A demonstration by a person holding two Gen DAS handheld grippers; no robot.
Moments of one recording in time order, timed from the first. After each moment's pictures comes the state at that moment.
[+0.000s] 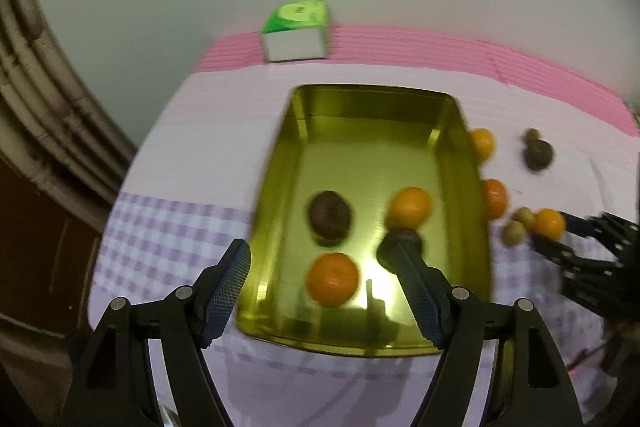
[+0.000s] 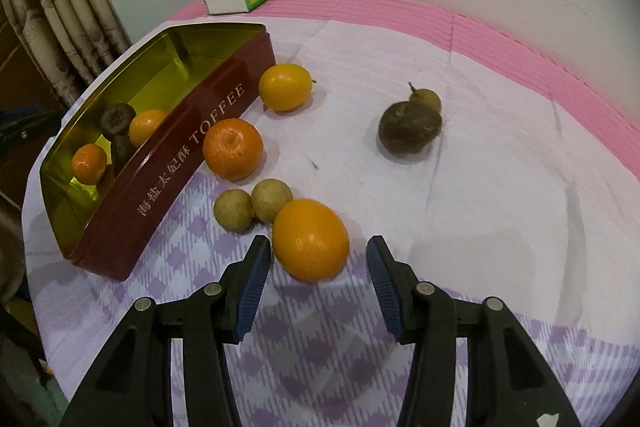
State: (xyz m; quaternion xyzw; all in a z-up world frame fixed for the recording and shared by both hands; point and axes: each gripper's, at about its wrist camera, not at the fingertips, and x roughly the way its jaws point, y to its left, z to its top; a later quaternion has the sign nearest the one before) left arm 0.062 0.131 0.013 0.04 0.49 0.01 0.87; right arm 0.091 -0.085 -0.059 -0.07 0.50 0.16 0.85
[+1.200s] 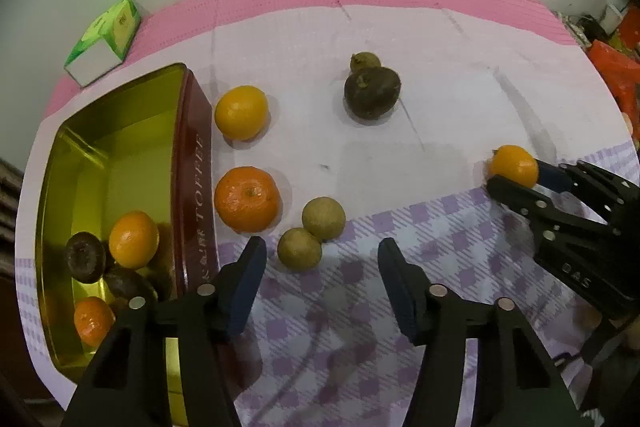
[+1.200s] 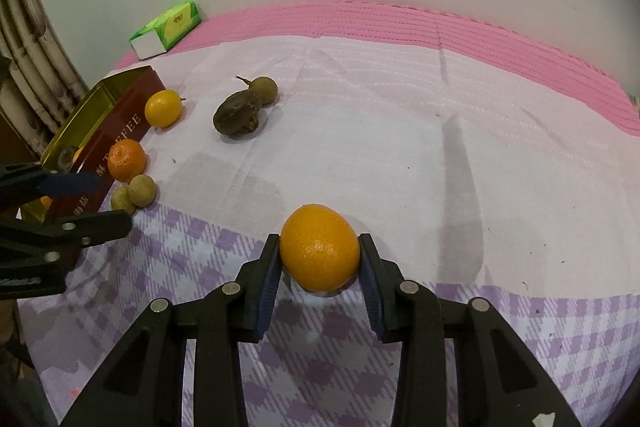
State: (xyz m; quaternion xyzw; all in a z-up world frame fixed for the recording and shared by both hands) left arm 0.094 -0.041 -0.048 0.10 0.55 -0.13 0.82; right arm 0.072 -0.209 -0.056 0.01 0.48 0.09 0.87
